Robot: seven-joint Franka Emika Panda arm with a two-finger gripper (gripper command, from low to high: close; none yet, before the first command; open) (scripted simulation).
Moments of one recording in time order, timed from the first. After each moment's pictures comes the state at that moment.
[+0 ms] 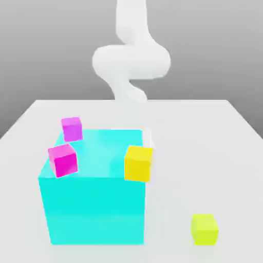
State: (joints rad) arm 0.02 -0.75 0.01 -2.29 0.02 2.32 0.81
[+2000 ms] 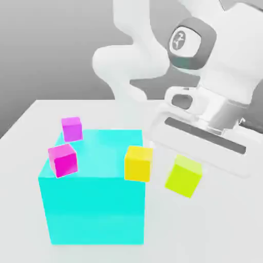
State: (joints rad) arm 0.10 -0.11 0.14 -2.32 -0.51 2.12 1.71
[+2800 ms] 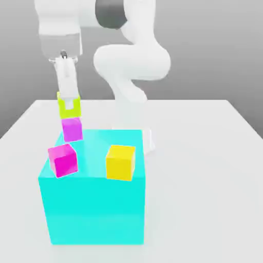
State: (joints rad) arm -0.21 -0.73 -0.29 -2.81 -0.22 2.09 1.75
